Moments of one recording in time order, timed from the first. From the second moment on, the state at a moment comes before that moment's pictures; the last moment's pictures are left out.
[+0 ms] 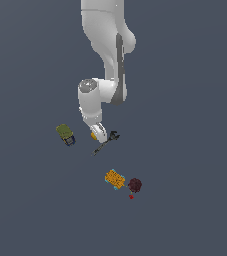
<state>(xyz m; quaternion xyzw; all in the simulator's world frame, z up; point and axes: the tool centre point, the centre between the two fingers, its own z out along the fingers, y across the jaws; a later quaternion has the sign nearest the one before) -0.101 -0.094 0.050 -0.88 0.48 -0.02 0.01</state>
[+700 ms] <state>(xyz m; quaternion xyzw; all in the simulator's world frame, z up) -0.098 -0.064 0.099 -0.88 0.48 -0.02 0.01</state>
